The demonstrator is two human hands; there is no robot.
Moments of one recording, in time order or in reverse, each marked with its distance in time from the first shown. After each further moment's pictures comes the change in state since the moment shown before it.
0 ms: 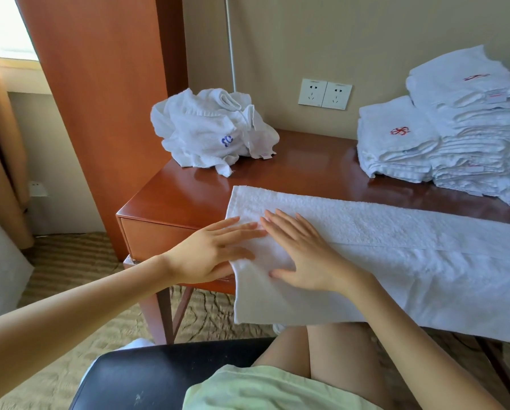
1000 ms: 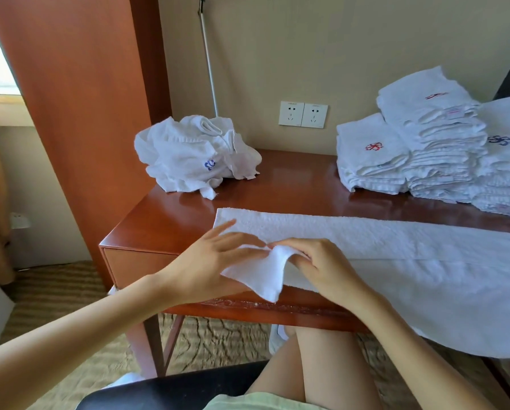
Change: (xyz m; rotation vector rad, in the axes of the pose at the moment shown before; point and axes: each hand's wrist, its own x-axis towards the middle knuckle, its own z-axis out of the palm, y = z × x) left_hand 0.040 0.017 -0.030 -0.087 0.014 -0.137; right_hand -0.032 0.008 -0.028 0.576 0.351 0.143
